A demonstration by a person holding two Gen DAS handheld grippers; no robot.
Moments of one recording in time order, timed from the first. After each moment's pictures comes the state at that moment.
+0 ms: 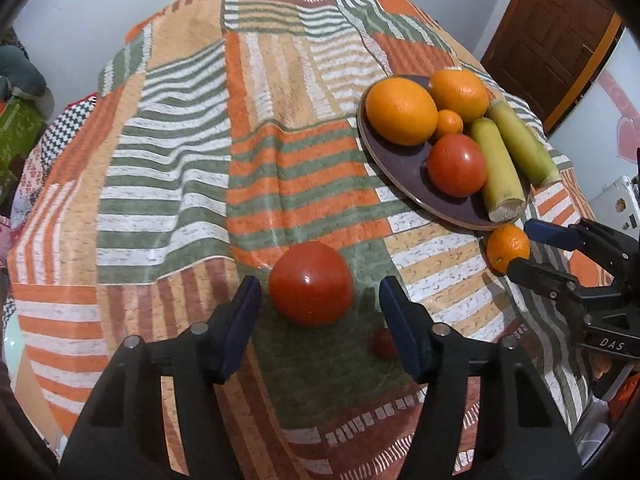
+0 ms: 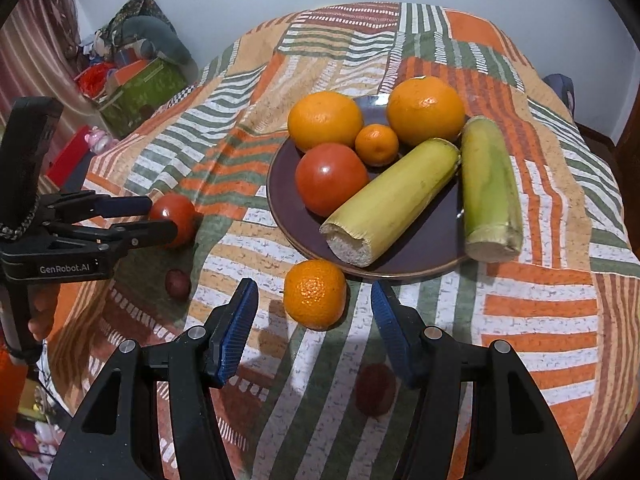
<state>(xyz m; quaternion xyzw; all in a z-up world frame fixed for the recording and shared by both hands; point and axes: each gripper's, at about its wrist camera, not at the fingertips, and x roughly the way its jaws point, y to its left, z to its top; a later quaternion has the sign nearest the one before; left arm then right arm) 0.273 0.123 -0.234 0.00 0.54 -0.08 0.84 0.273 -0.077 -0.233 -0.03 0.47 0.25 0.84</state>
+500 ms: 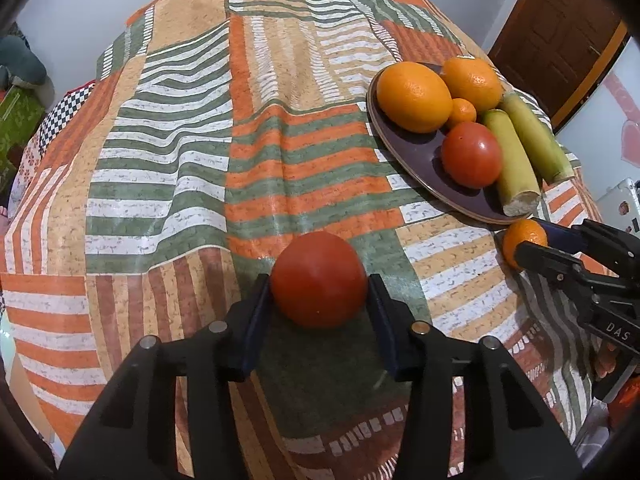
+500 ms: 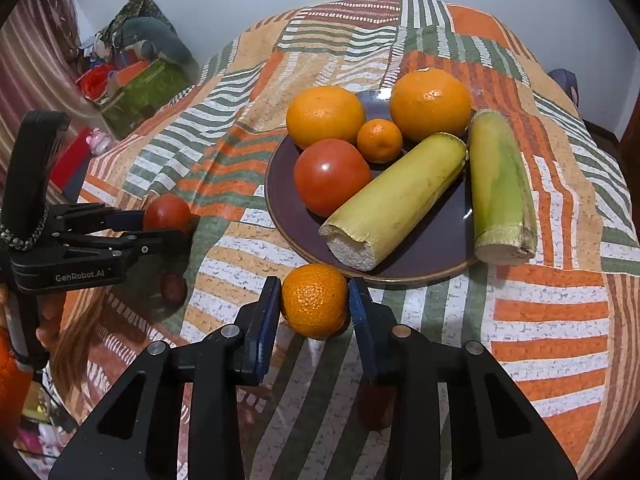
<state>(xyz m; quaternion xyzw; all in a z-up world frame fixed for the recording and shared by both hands) 0.274 0.126 -0.246 -0.01 0.55 -0.07 0.83 0.276 -0.077 -0.238 -0.02 0.48 0.26 0.84</state>
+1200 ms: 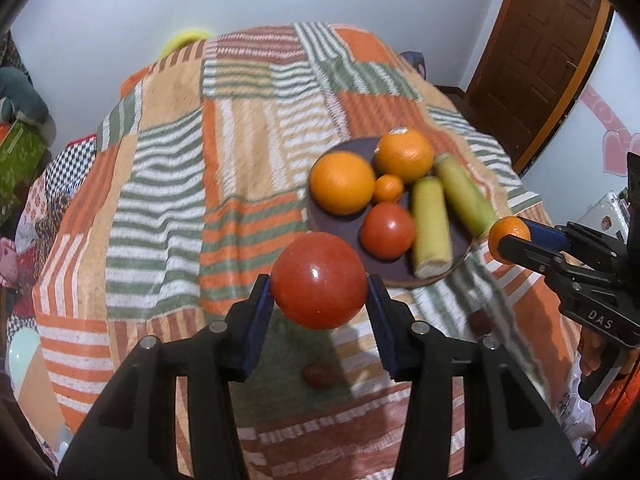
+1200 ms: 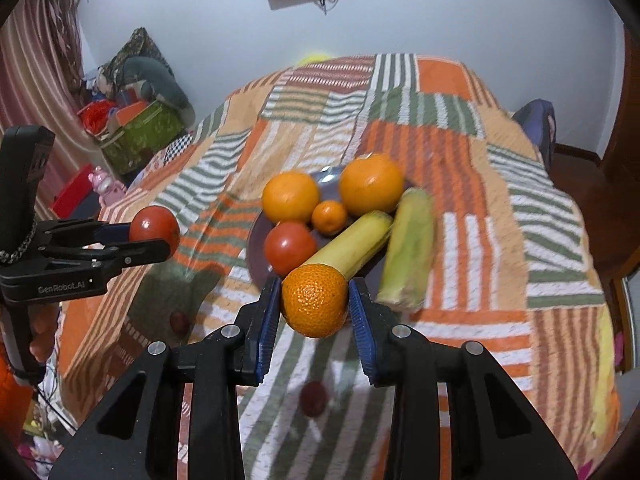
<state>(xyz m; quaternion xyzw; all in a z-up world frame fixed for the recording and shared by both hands) 0.269 0.078 -0.169 0.00 0.48 -0.09 0.87 0.278 -0.124 -0.179 -0.01 0.41 0.24 0.88</state>
